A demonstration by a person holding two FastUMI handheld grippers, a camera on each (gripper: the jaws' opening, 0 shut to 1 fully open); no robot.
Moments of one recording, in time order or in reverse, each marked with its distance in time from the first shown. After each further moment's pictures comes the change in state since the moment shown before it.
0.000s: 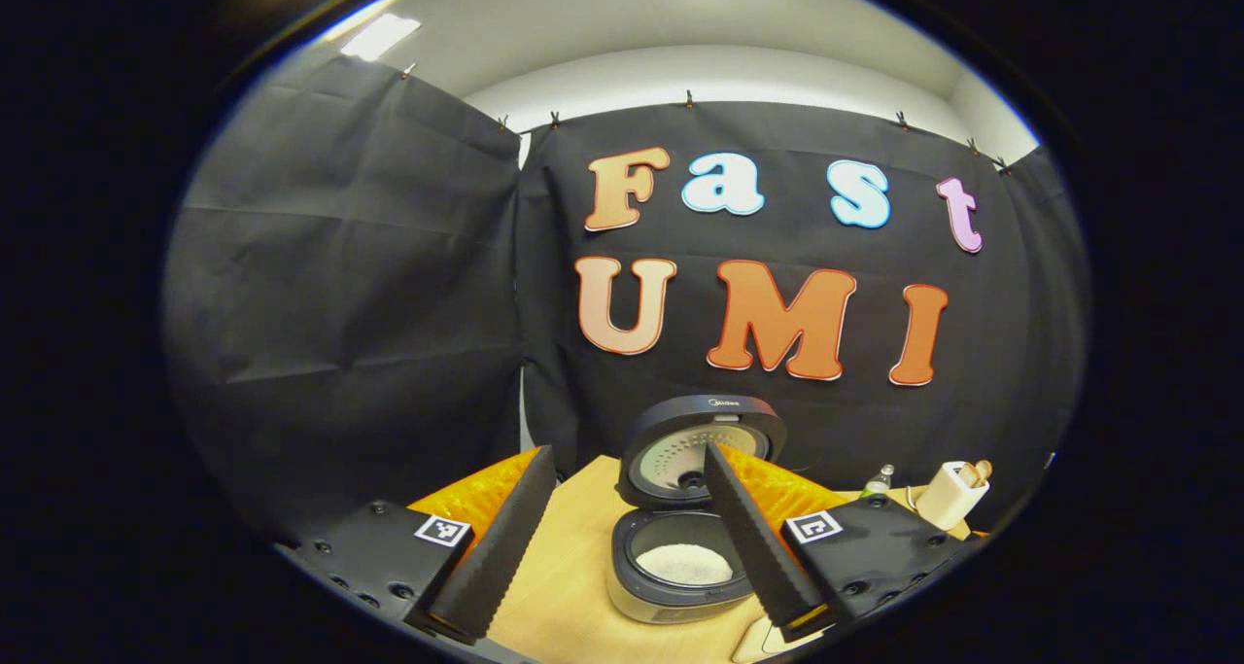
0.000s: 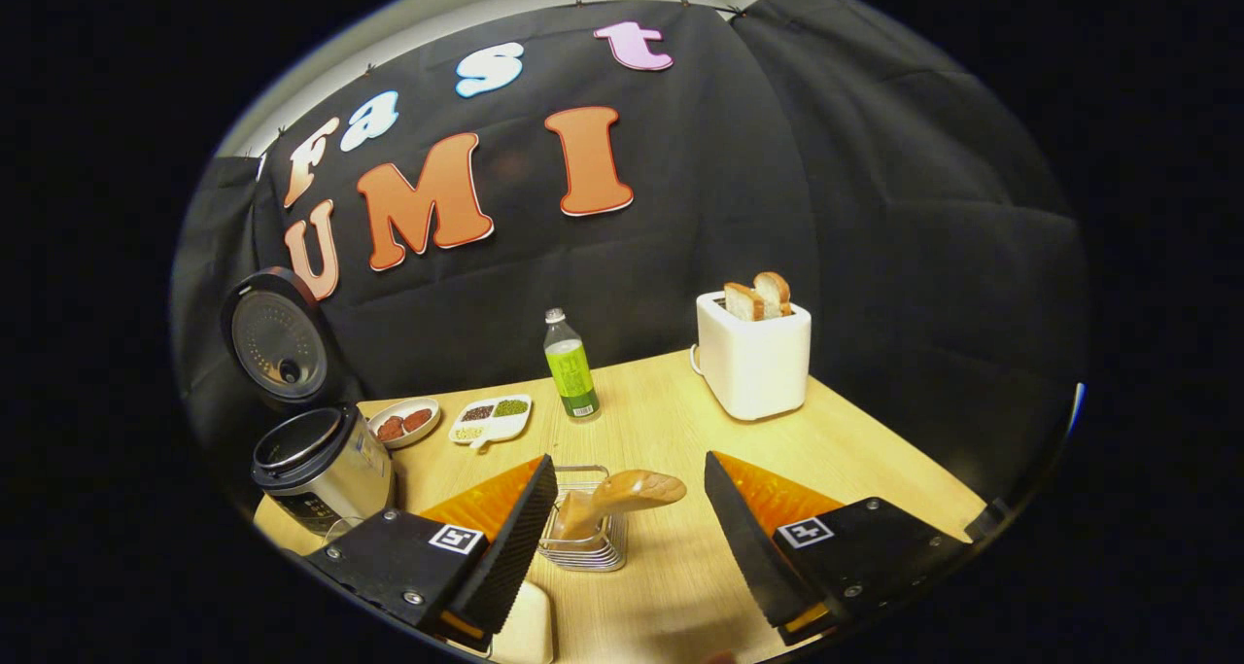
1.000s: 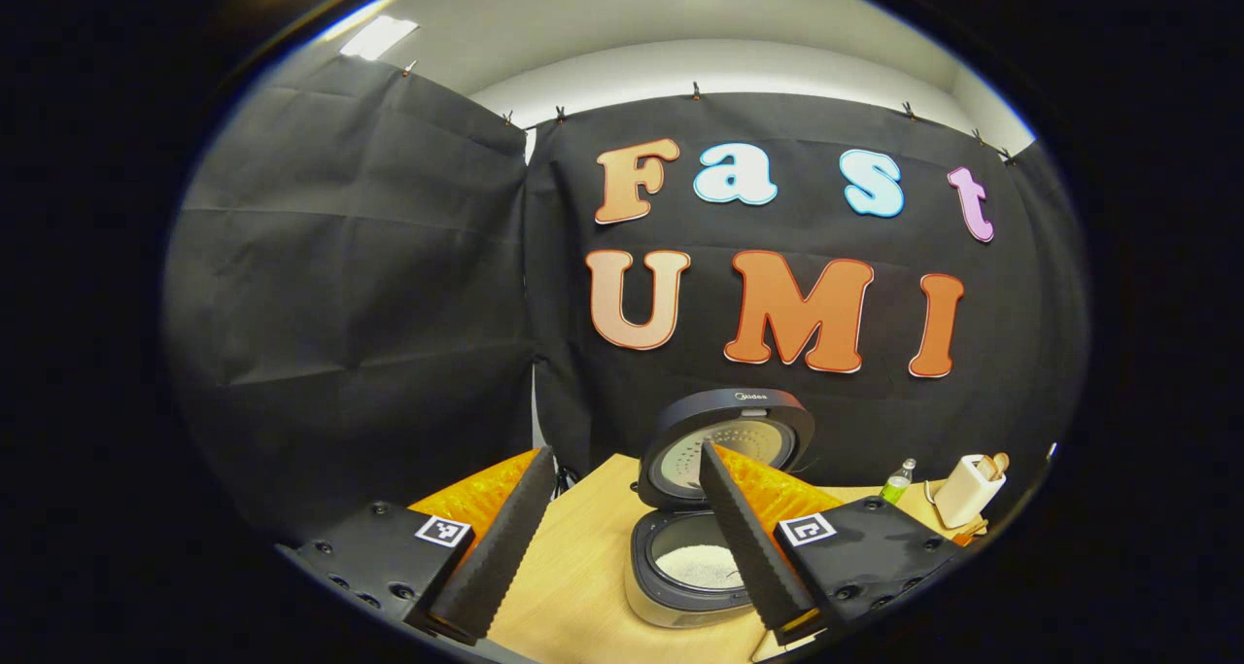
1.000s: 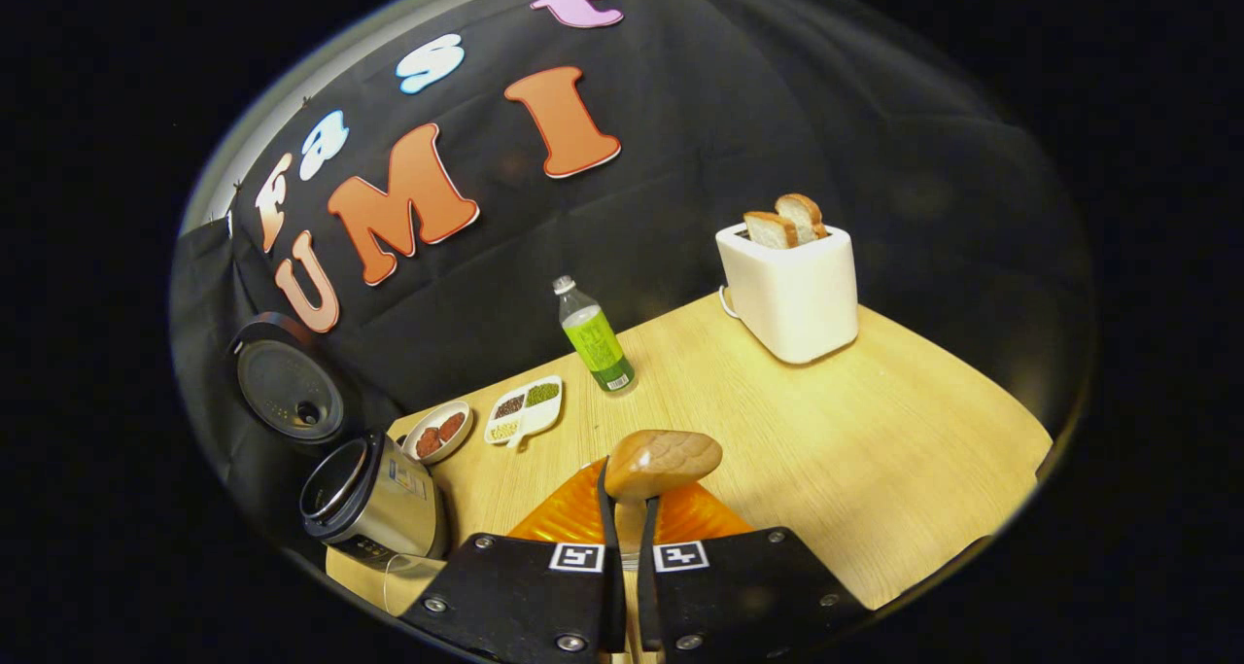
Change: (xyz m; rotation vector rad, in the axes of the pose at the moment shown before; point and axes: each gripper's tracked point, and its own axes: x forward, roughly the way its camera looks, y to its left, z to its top) left arm 0.039 0.014 -0.016 0.008 0.036 -0.025; right arm 0.034 0.035 0.003 0.143 0.099 0.044
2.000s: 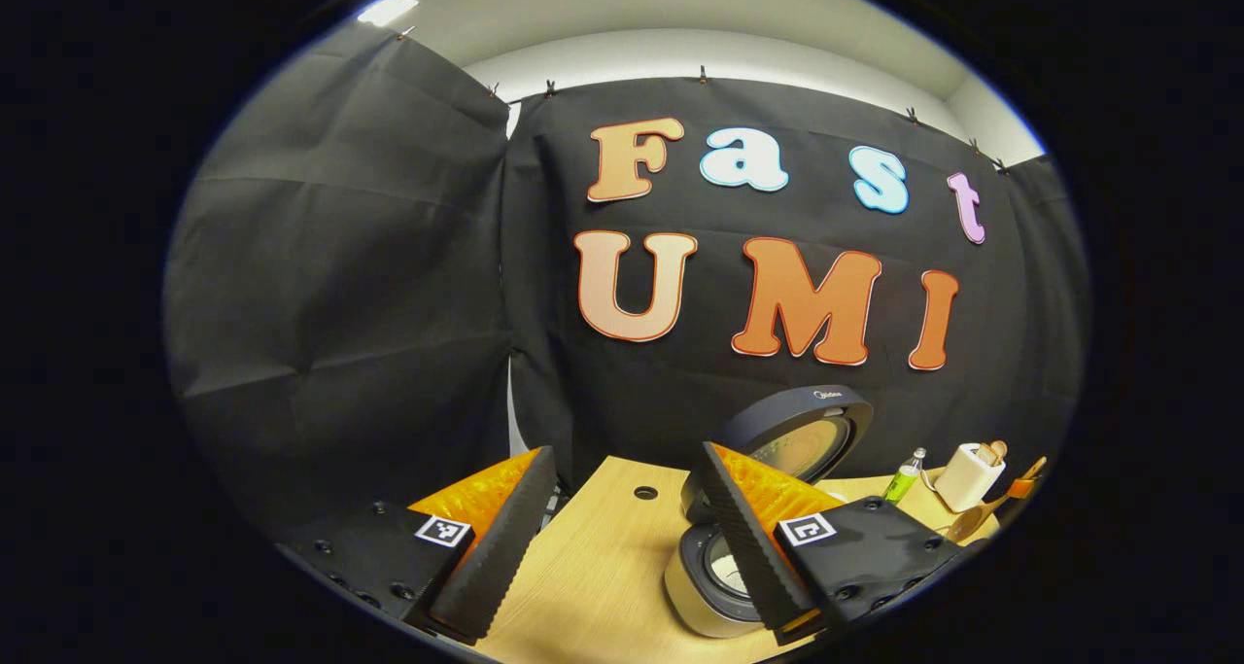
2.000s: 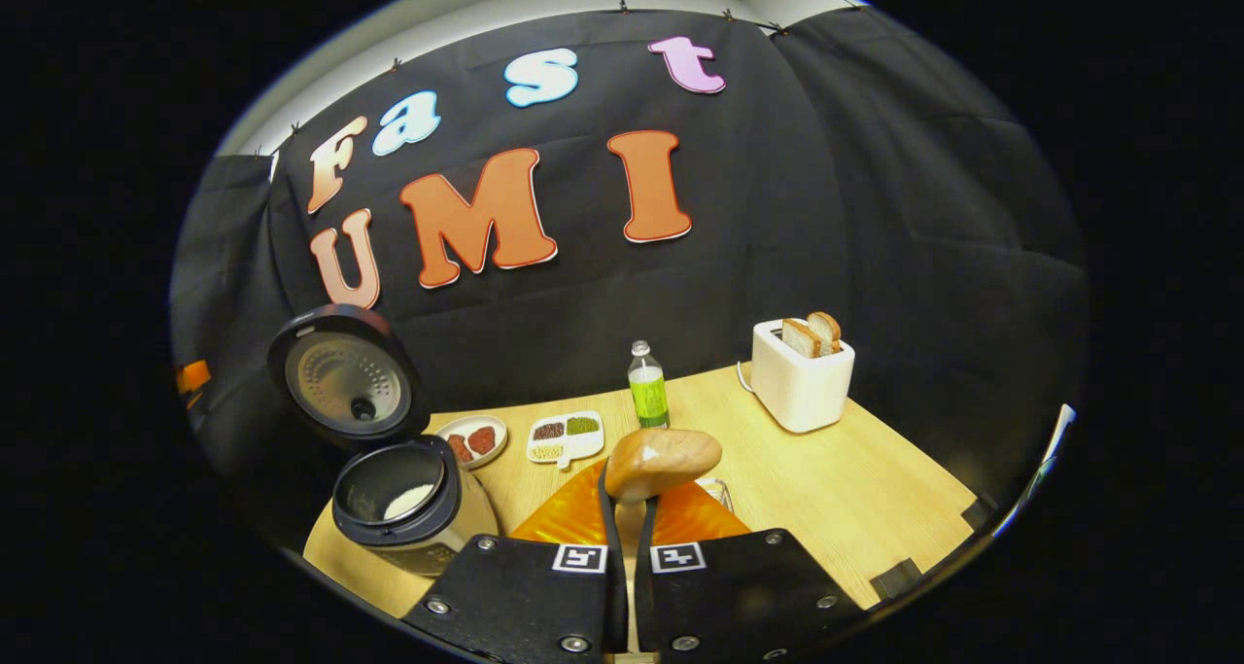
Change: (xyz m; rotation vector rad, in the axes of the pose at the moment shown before) left arm 0.087 0.083 -0.011 -0.003 0.027 -0.131; right arm -0.110 0.112 0.026 -0.216 -0.105 -0.059
